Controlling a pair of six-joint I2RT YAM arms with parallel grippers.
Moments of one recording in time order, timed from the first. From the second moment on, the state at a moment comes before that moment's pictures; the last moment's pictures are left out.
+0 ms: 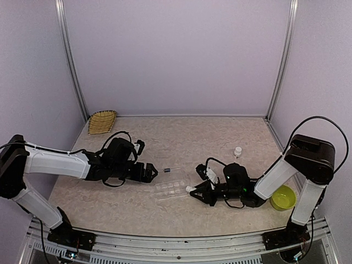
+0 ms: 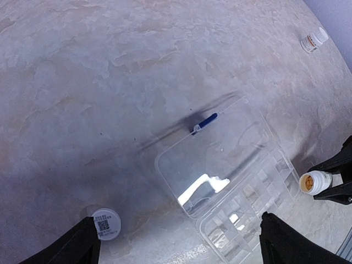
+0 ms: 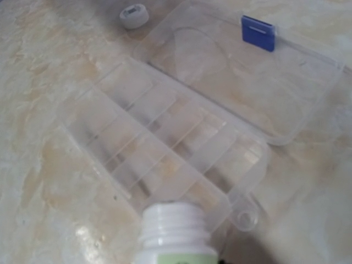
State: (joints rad) left arm -0.79 1.49 0.73 -0.01 -0.04 -0.46; right arm 0.88 1.80 0.46 0.88 -0.29 0.16
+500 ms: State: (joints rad) left arm -0.79 1.49 0.73 -0.01 -0.04 -0.46; right arm 0.88 1.79 0.50 0.80 -0.28 0.15
